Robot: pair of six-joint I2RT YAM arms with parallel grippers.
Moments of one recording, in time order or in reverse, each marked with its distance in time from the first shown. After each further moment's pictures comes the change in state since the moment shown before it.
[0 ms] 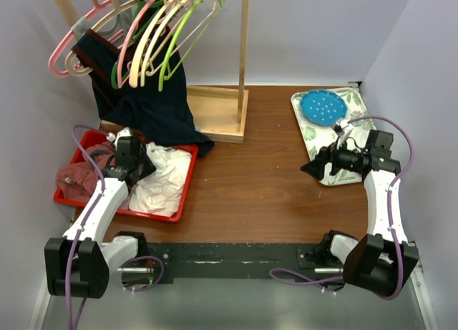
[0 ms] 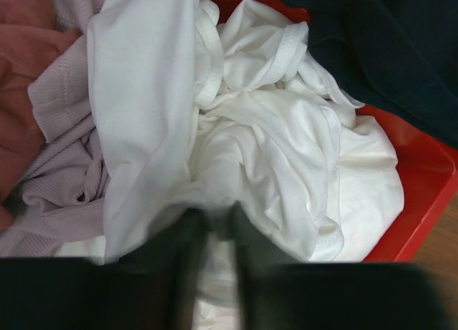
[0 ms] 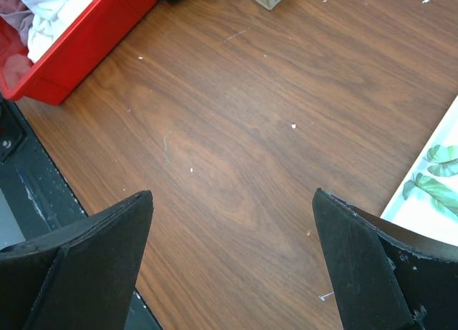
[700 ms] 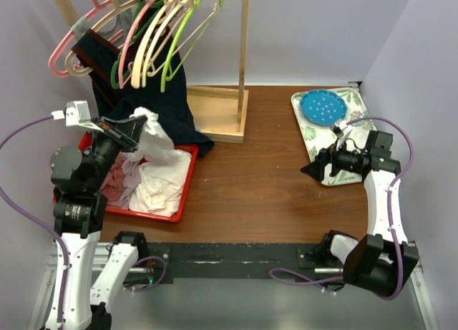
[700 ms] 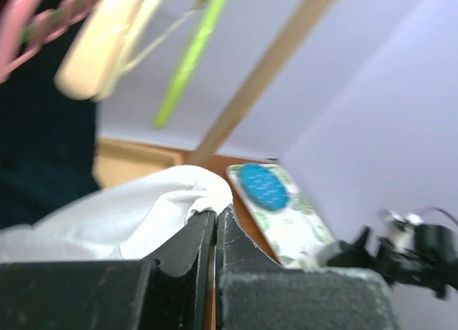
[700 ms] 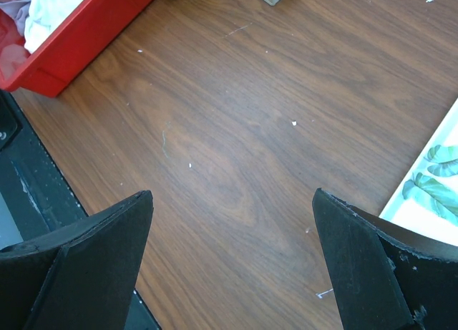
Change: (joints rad) left arm -0.003 -0.422 0.376 0.163 0.415 -0.041; right arm 0.000 -0.001 0.000 -0.027 0.000 -0.044
